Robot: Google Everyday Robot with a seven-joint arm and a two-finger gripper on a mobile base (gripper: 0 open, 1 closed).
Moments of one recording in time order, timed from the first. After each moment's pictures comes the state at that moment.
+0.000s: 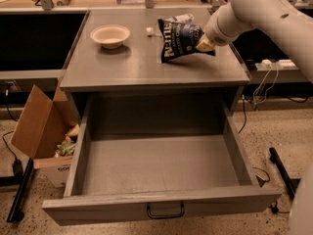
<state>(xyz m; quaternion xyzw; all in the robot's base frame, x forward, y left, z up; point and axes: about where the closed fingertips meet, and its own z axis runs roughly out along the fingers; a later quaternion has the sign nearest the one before) 0.764 -0.182 0.899 -0.55 0.74 -0.11 0.38</state>
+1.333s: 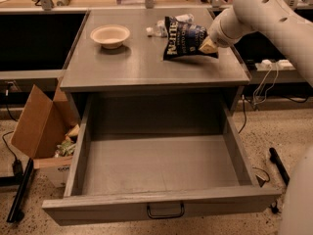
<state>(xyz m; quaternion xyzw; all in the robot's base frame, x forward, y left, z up) 0.778 -0.197 0.887 -0.53 0.75 -0.11 0.38</state>
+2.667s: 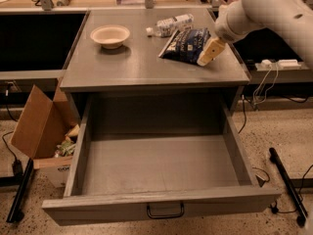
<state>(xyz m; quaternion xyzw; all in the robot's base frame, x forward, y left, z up) 0.766 -0.203 0.915 -0.52 0.75 -0.12 0.40</state>
